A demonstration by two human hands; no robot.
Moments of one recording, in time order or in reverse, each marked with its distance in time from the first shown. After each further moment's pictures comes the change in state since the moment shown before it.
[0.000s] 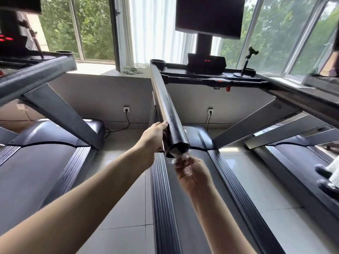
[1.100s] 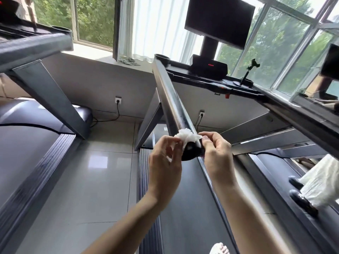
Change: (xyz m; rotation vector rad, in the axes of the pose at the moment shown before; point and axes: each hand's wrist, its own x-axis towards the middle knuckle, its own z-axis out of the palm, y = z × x) left_hand -0.035 -0.066 0.000 0.068 0.281 0.724; right_hand -0.020 -0.032 0.036 -1.244 0.050 -0.785
